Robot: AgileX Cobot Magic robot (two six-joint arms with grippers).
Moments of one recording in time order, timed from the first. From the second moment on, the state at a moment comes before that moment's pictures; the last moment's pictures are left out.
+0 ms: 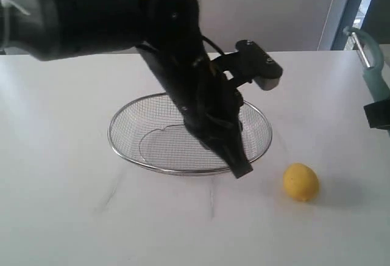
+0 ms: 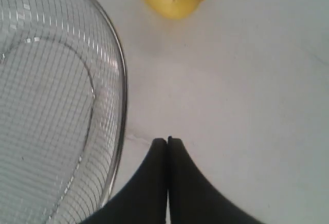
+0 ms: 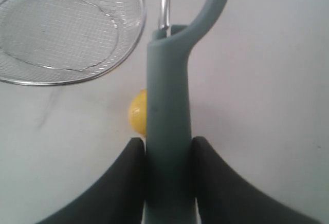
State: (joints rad) left arm -0.92 1.81 -1.57 -0.21 0.97 0.47; right arm 0.16 0.95 -0.90 0.08 0.93 -0.11
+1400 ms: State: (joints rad) left arm -1.08 2.22 -1.85 -0.16 0.62 0.97; right arm 0.16 0.85 -0.90 -0.23 0.97 0.18
